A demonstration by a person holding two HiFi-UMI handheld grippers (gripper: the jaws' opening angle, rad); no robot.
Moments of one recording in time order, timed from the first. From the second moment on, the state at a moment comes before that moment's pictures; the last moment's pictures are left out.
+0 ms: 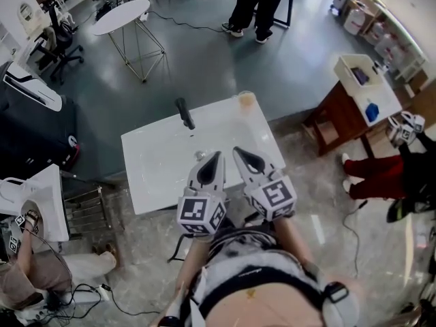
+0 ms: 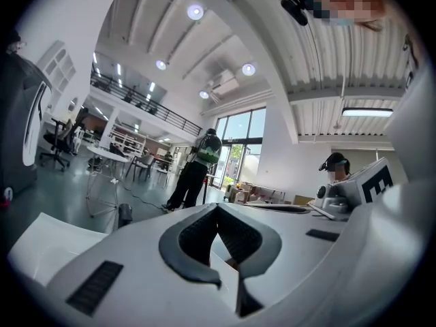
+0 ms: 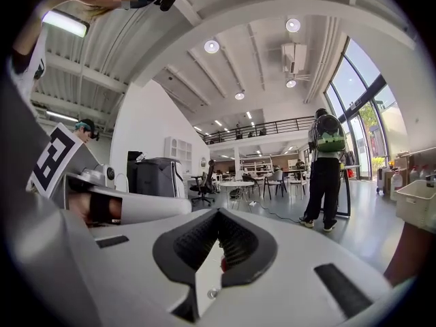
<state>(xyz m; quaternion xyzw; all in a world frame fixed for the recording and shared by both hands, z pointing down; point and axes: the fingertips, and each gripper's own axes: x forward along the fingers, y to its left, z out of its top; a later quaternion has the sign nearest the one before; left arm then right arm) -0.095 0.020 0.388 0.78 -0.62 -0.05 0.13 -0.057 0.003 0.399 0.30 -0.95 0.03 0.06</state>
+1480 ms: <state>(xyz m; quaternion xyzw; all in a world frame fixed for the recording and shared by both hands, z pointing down) -0.075 -0.114 0.408 0.78 -0.61 -0.01 0.15 -0.045 -0.137 0.421 0.29 -0.95 0.06 0.09</state>
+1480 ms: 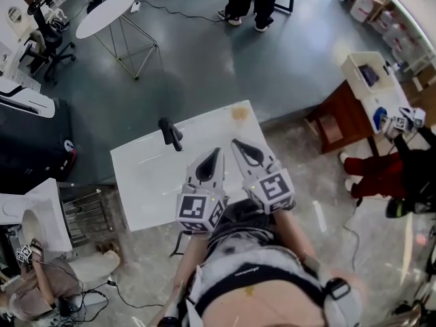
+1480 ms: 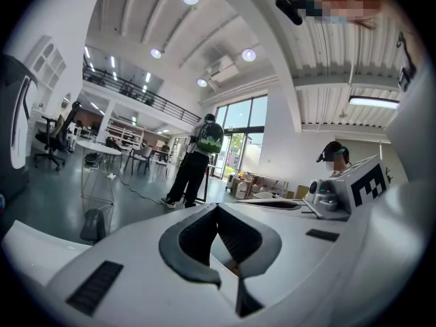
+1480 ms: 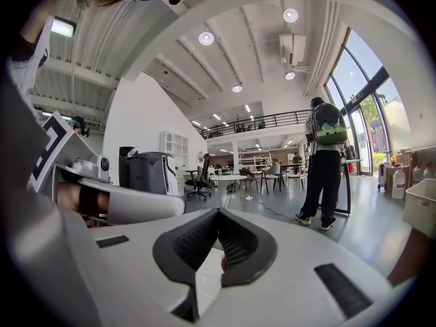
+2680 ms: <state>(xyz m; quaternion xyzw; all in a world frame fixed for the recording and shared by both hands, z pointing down) -0.084 -0.189 0.457 0.78 -0.60 0.03 0.17 -0.057 -0.211 0.480 0.31 -0.94 0.10 0.14</state>
